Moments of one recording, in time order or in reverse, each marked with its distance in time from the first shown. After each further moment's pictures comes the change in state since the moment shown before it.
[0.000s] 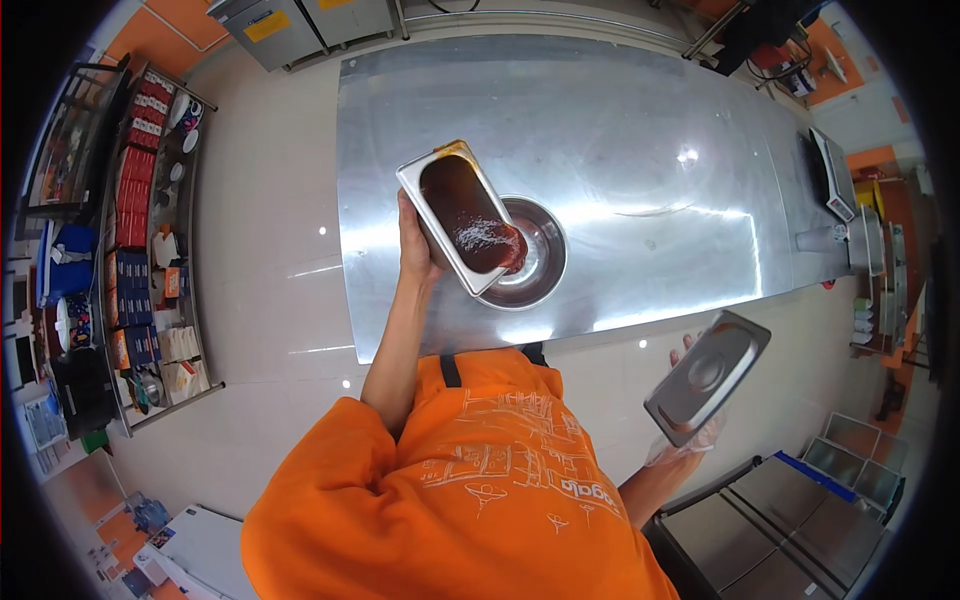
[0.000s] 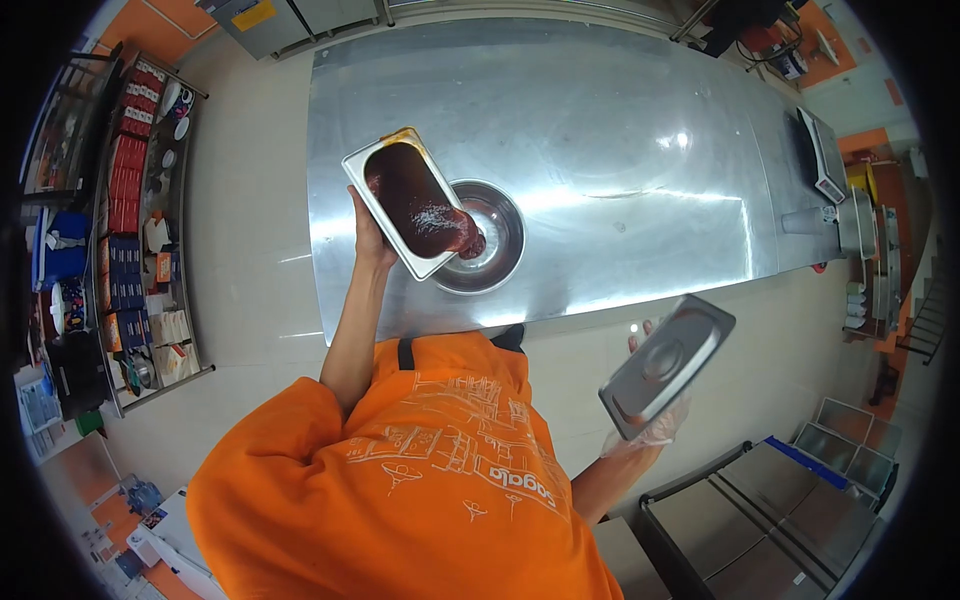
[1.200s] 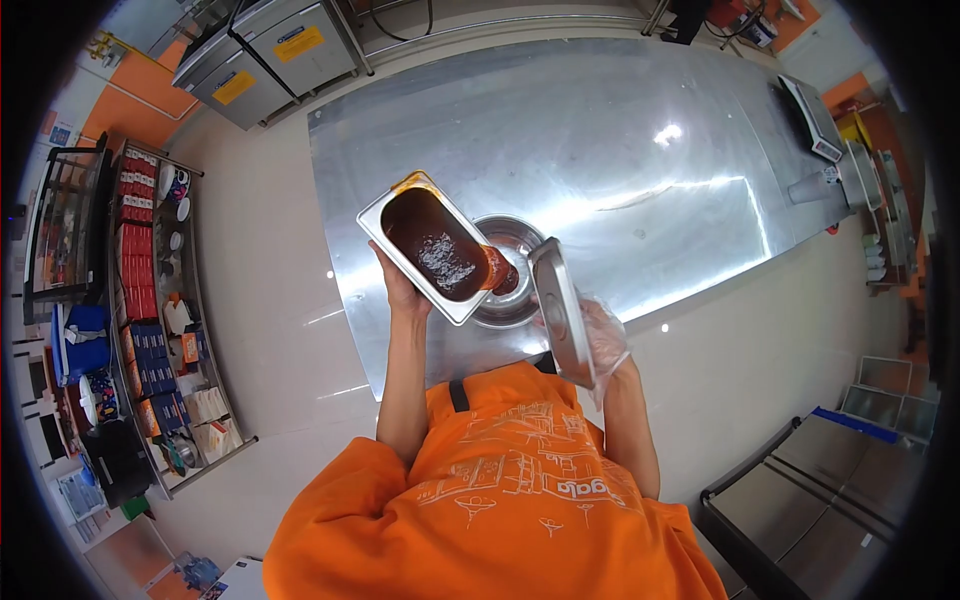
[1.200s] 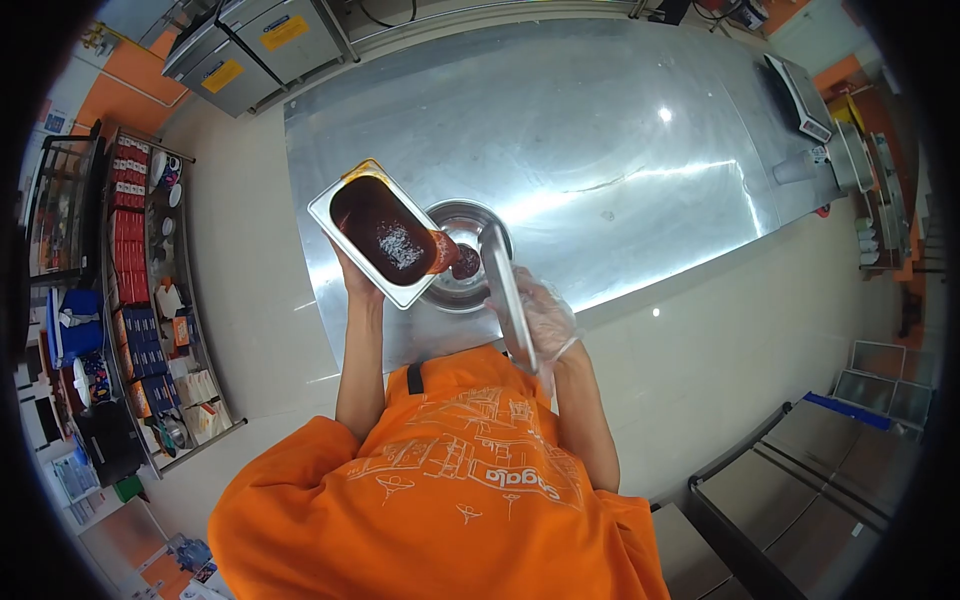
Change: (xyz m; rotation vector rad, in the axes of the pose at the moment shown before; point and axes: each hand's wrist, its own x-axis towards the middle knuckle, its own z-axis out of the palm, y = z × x) left_hand -0.002 0.016 0.016 0.011 0.002 -0.013; right_hand 0.015 0.066 0.142 0.004 -0.391 0.701
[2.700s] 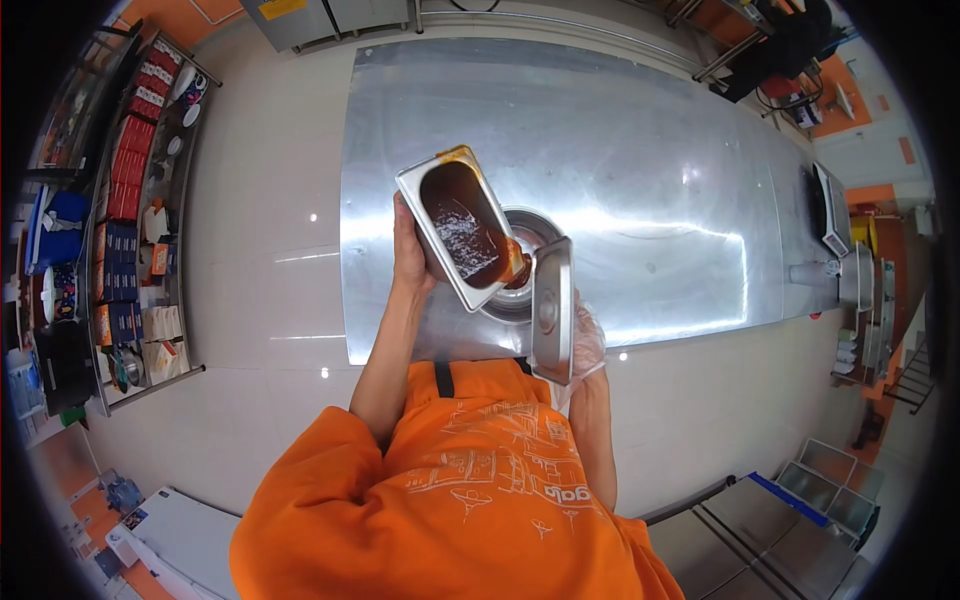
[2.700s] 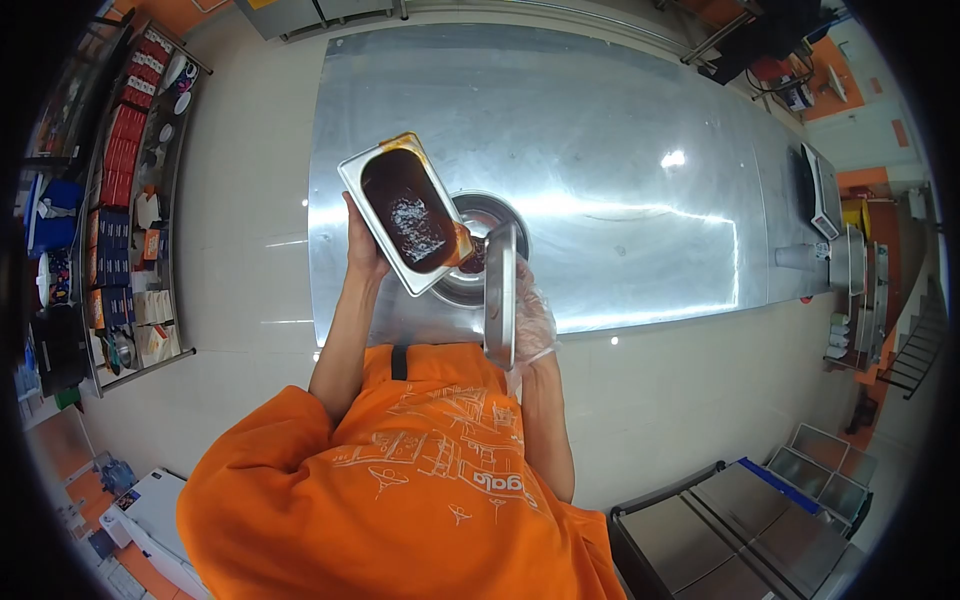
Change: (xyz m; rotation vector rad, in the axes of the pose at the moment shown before) left_hand 0.003 -0.005 -0.030 -0.043 0.051 0.007; right_hand 0.042 0.032 -0.004 0.161 -0.108 -0.085
